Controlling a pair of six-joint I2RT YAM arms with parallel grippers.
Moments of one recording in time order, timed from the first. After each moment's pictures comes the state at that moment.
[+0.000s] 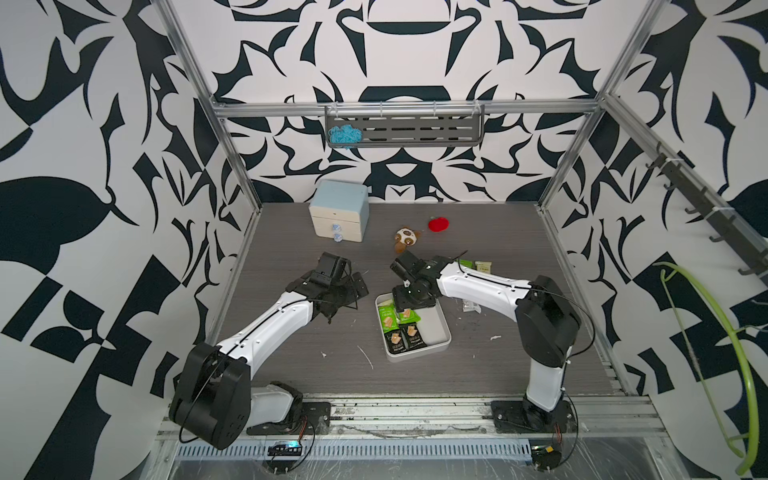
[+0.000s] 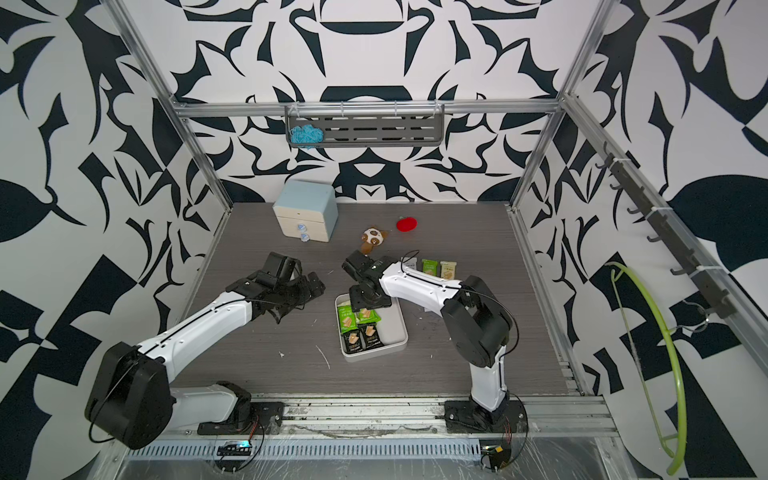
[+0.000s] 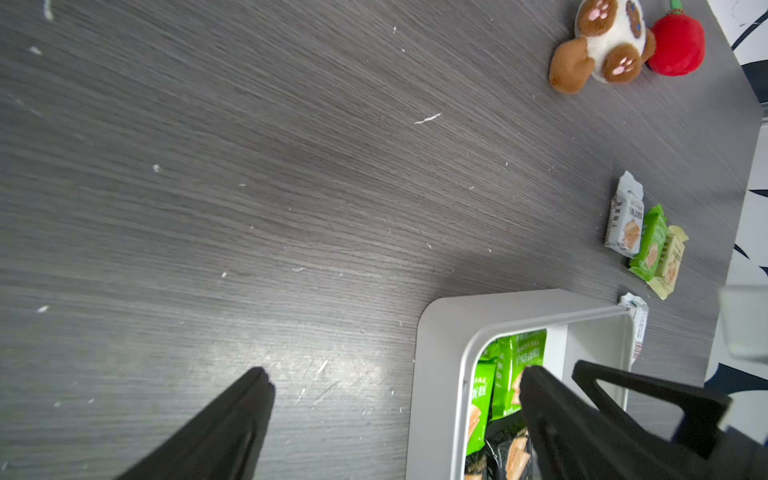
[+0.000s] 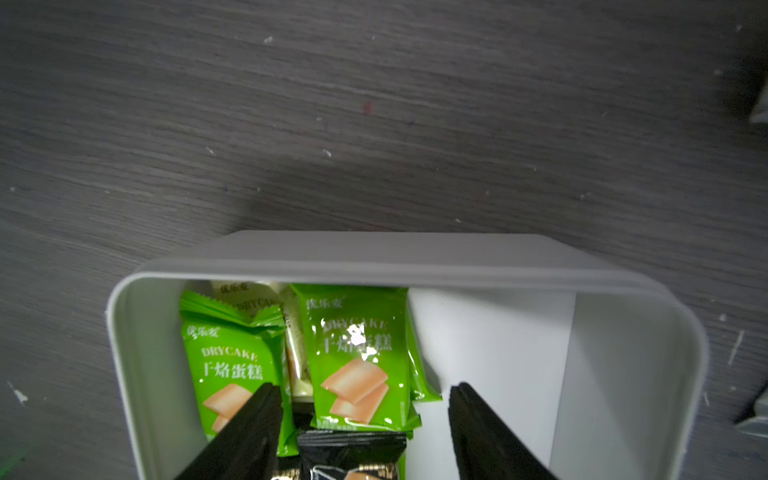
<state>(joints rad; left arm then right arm) -0.44 1.29 0.81 -0.50 0.08 -0.81 0.82 1.90 1.41 -0.78 0.01 0.63</state>
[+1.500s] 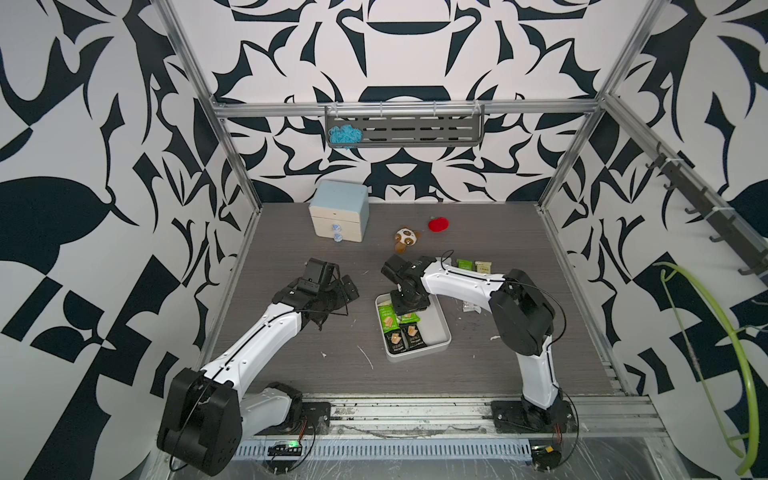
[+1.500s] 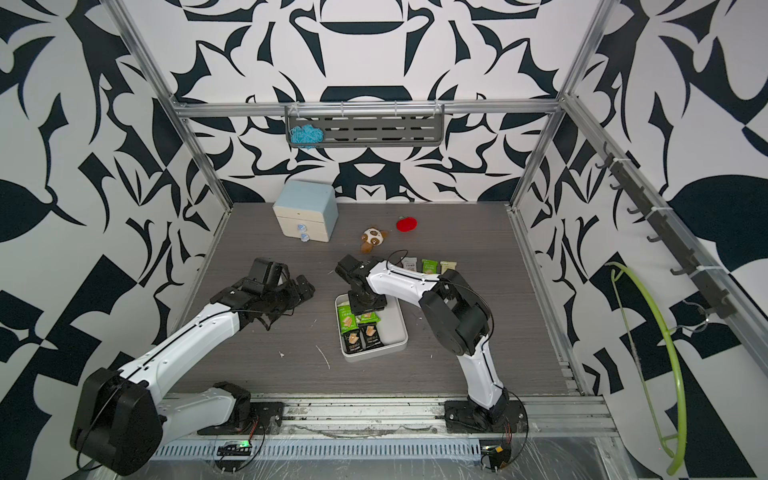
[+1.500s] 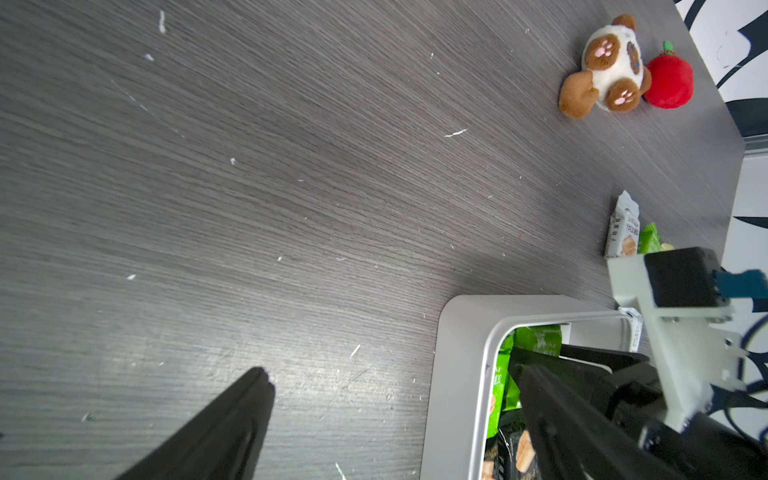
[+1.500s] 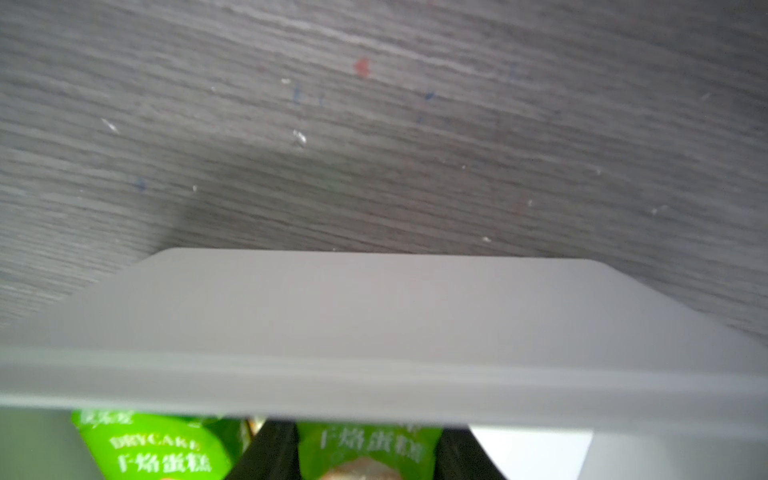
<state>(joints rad) -0.39 1.17 0.75 -0.53 0.08 -0.82 0.84 2.04 1.51 -0.87 0.03 0.61</state>
